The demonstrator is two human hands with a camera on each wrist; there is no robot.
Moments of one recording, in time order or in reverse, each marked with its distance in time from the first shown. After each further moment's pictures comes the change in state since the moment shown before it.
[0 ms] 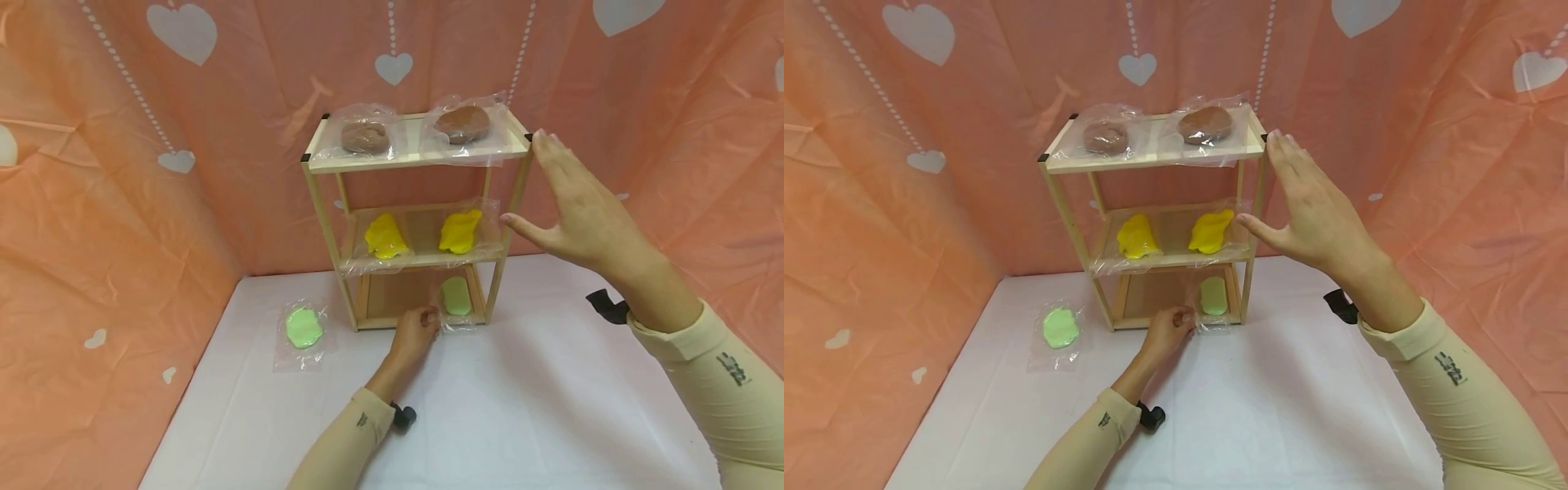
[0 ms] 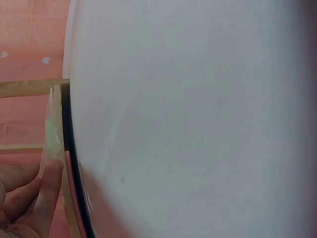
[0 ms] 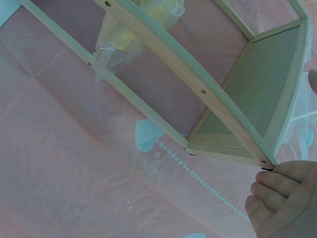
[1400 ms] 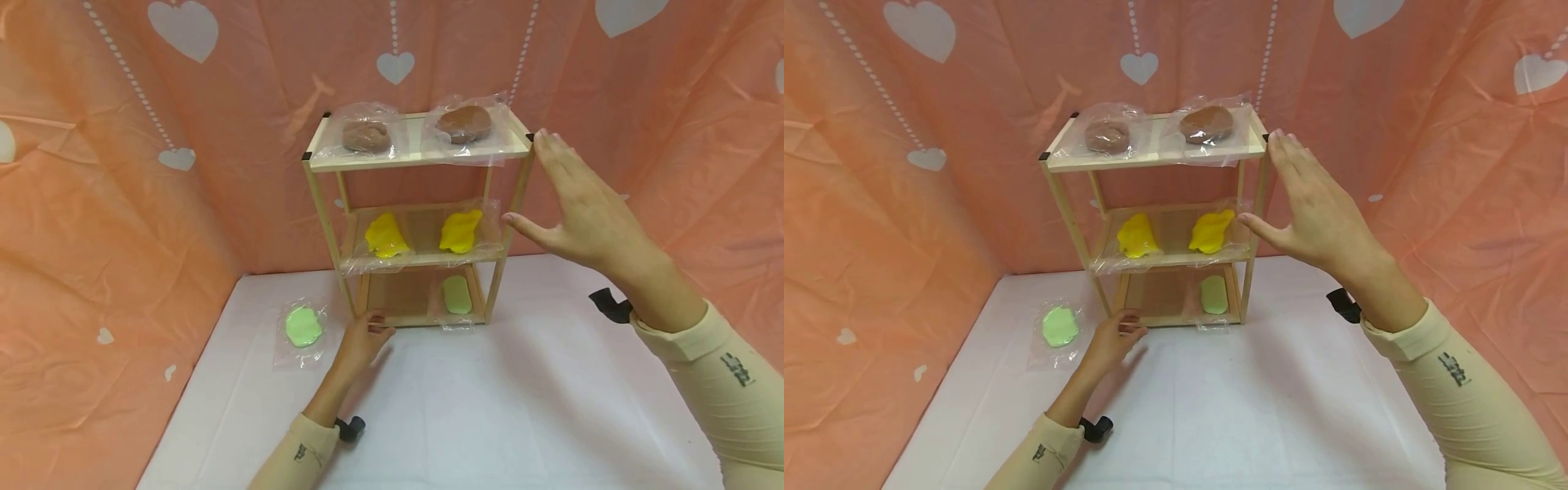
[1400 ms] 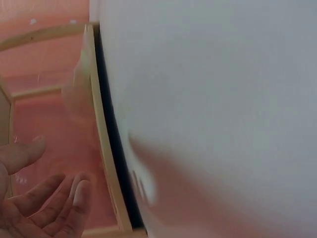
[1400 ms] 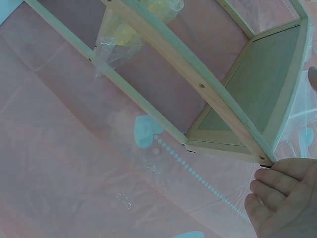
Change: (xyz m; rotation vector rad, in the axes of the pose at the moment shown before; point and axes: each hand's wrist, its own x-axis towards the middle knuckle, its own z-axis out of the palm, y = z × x) left_hand -0.044 -0.018 -0.088 0.033 0.045 -0.068; right_hand 0.000 -0.001 -0.003 -0.008 0.017 -0.027
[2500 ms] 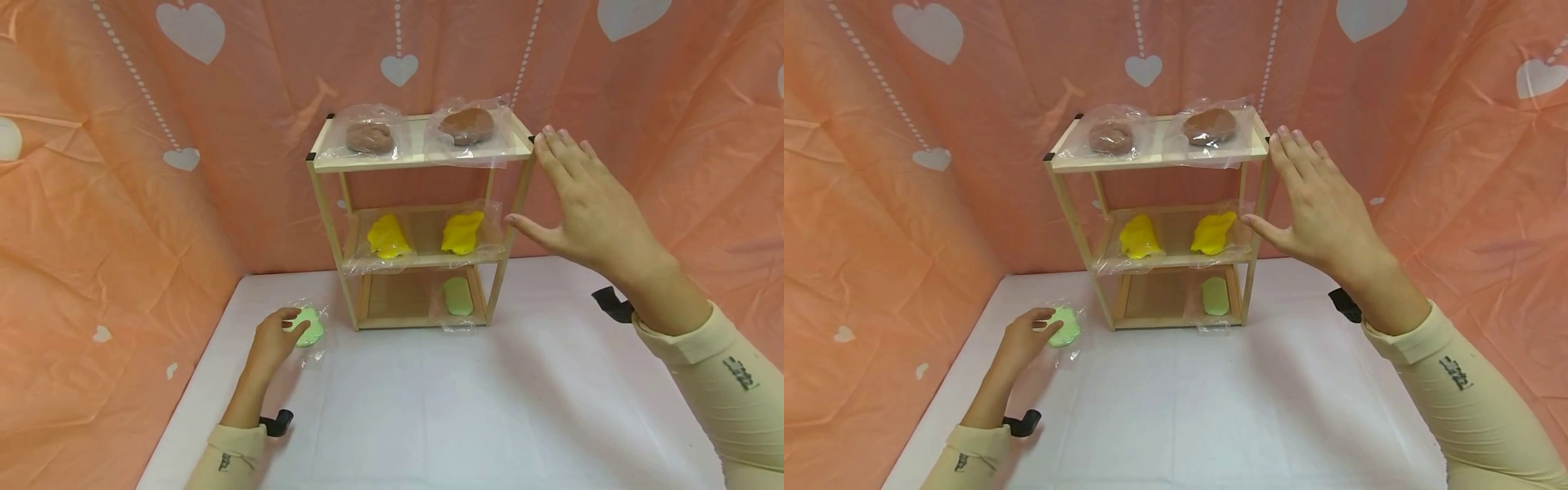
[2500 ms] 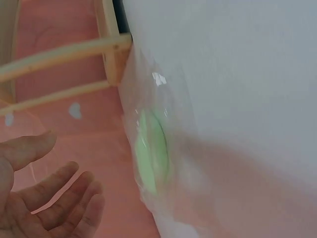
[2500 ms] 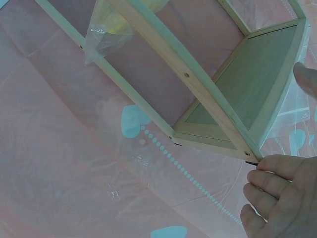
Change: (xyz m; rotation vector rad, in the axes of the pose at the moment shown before) left_hand -0.019 -0.045 -0.139 0.279 0.107 -0.145; right_hand 0.003 -0.006 -0.008 -0.178 -0.039 -0.010
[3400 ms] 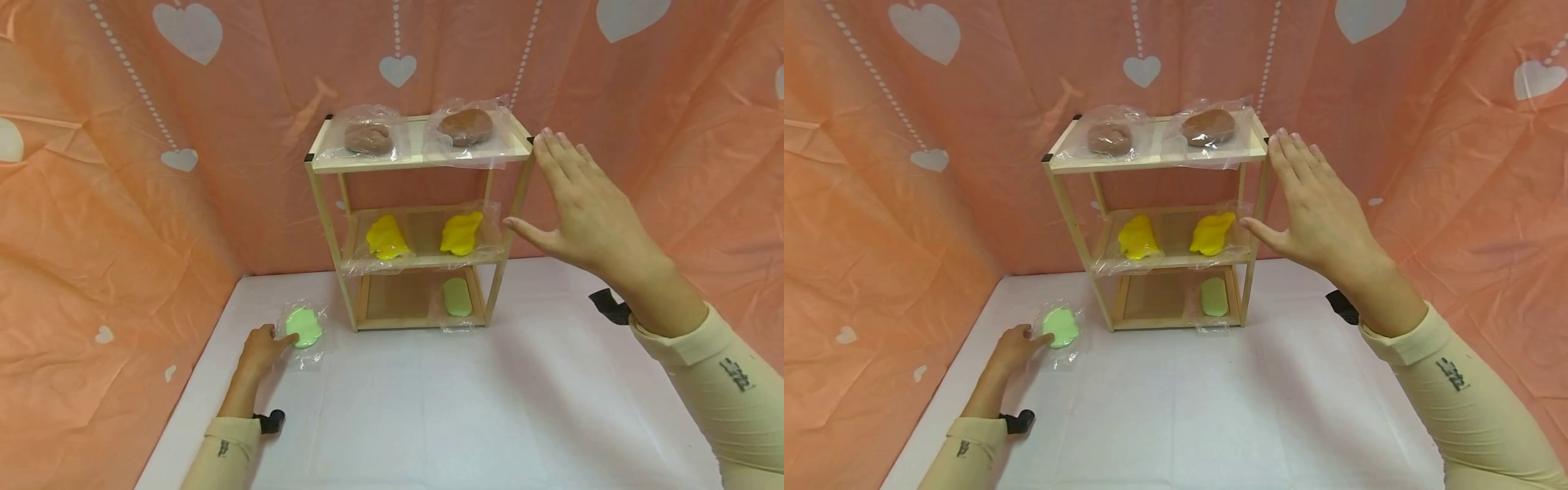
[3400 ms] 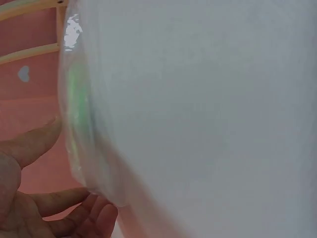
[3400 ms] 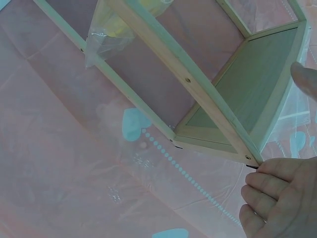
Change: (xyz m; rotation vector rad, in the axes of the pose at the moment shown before) left_hand 0.015 -0.051 0.001 0.140 -0.112 -0.163; right_hand 0.000 -0.001 0.002 0.007 -0.017 0.014
